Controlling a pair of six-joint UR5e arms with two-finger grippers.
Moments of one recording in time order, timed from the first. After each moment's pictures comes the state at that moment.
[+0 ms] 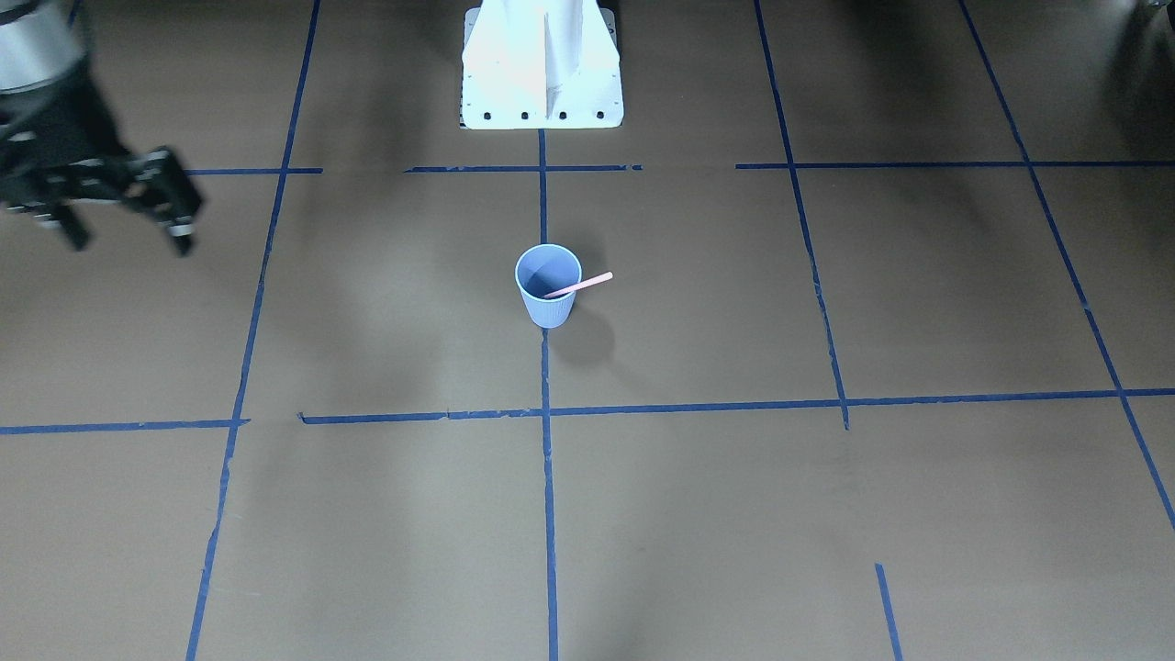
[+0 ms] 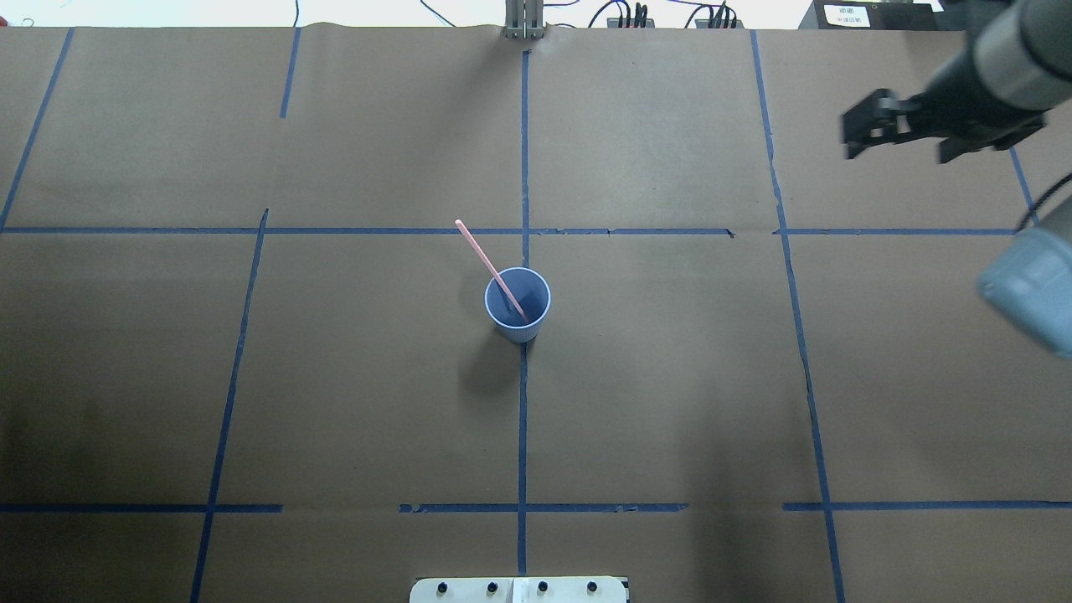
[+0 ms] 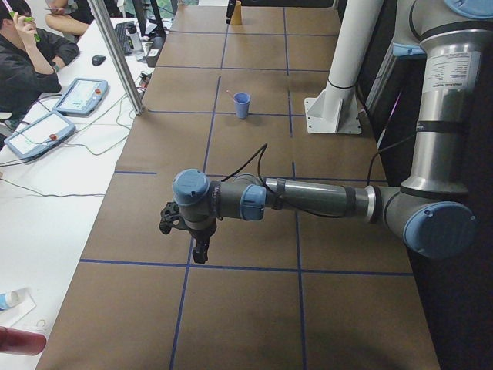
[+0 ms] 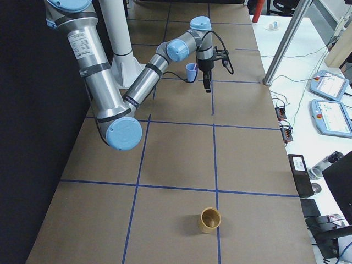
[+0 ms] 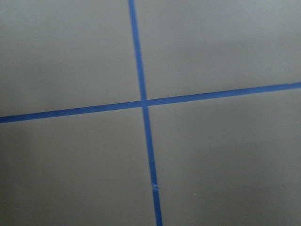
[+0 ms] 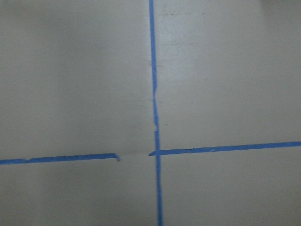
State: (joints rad) left arm -1.54 -1.60 -1.61 -1.56 -2.37 0.01; right arm 1.09 -1.26 2.12 -1.86 2.03 0.75
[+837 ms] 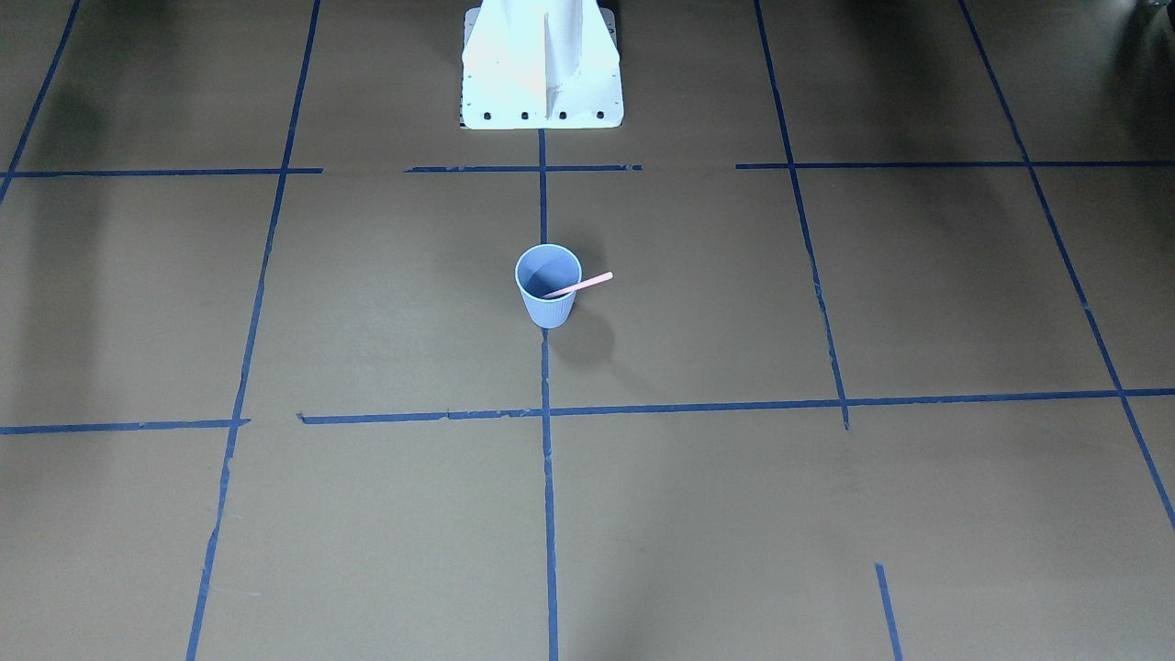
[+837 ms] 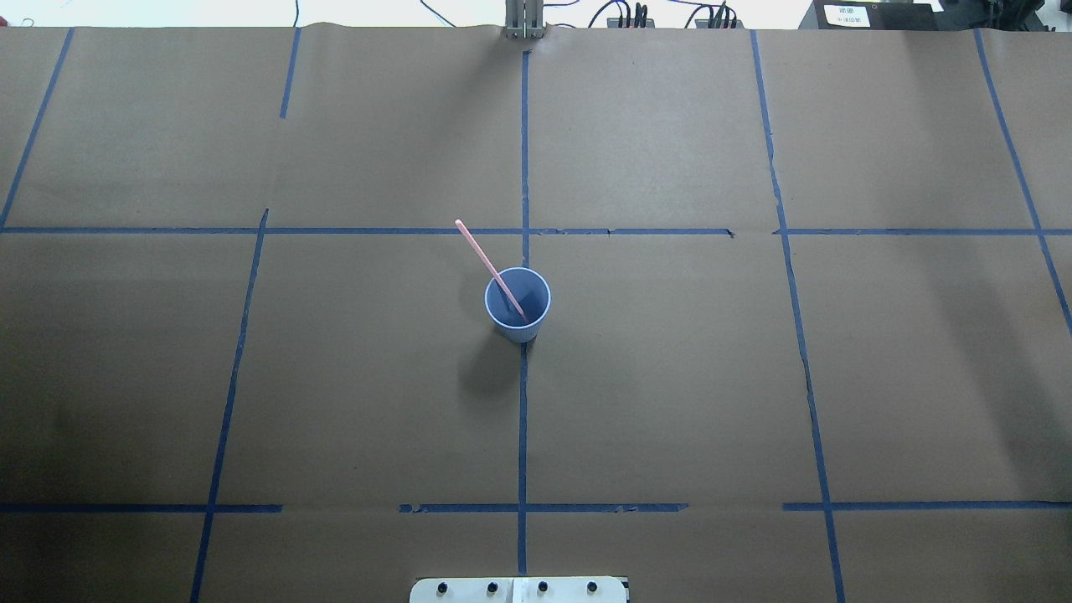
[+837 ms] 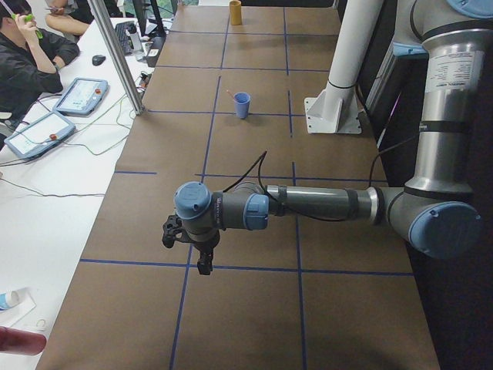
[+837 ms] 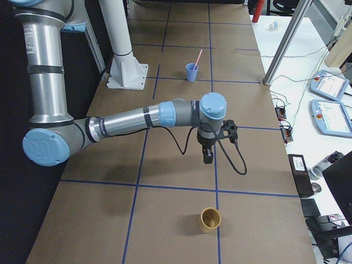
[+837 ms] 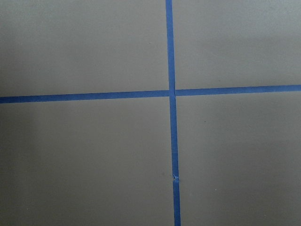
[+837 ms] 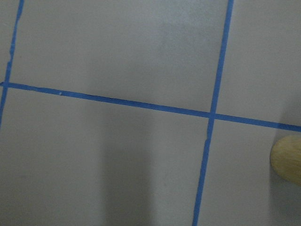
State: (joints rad) left arm -1.55 -1.57 -1.58 -1.56 -2.36 0.01; right arm 1.57 -1.57 1.77 -1.70 2.41 -0.10
